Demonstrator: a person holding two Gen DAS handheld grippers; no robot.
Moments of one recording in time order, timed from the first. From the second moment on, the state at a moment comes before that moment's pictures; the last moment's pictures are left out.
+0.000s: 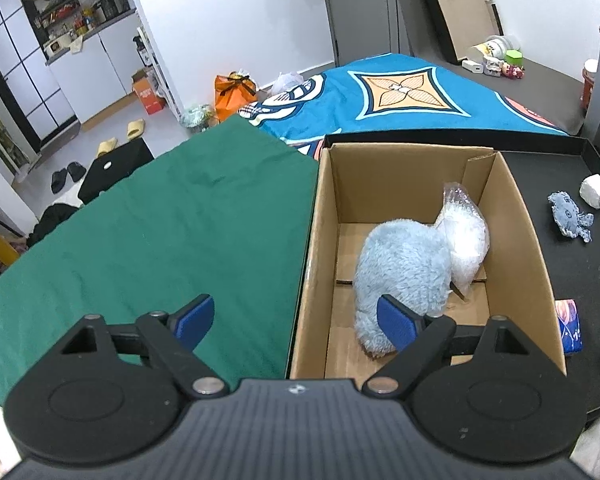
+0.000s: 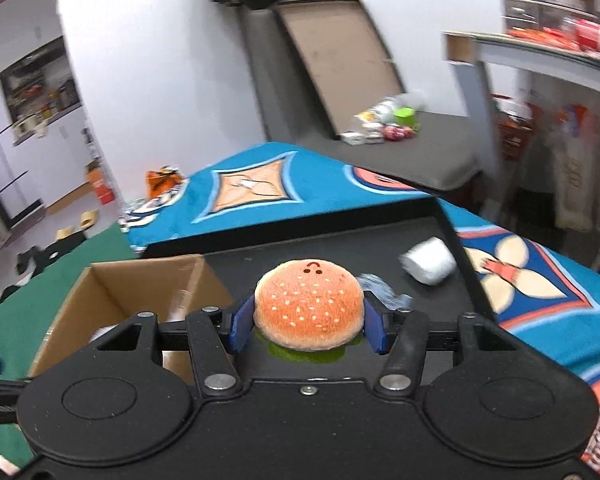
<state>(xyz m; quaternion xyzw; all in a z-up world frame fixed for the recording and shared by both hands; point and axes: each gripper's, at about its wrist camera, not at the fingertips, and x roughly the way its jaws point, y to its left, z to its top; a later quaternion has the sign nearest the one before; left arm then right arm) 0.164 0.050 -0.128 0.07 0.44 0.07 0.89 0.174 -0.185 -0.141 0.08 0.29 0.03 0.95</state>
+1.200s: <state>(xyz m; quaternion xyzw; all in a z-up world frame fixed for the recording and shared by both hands) 0.180 0.077 -0.142 -0.05 0.46 0.05 0.89 0.232 -0.078 -0.111 -0.03 0.31 0.25 0.92</state>
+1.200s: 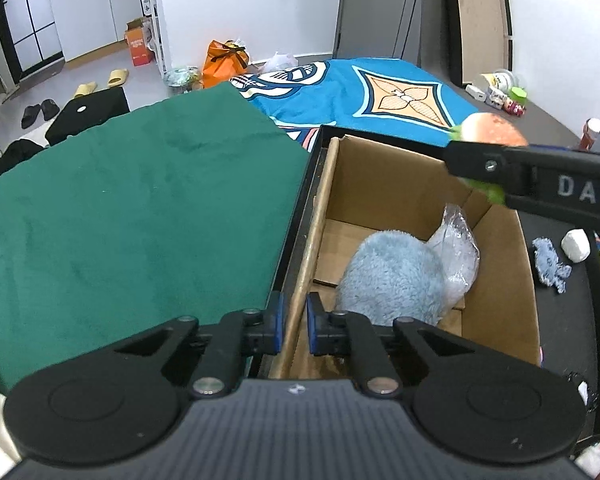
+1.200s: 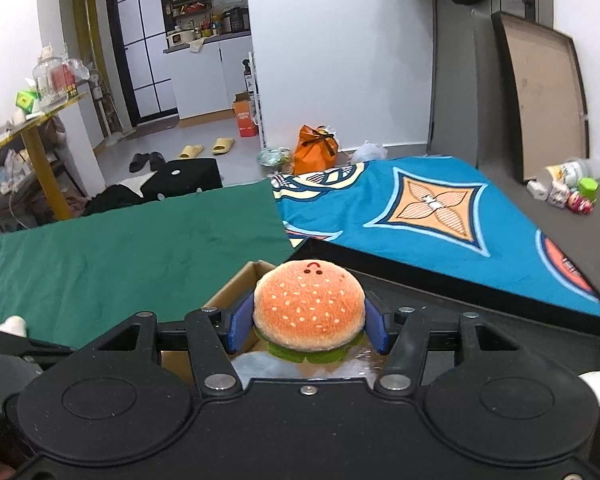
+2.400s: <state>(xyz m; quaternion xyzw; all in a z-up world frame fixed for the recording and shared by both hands) 0.183 0.043 -0.126 0.06 0.47 0.09 0.88 0.241 -0.193 -0.140 0.06 0.35 0.11 0.93</state>
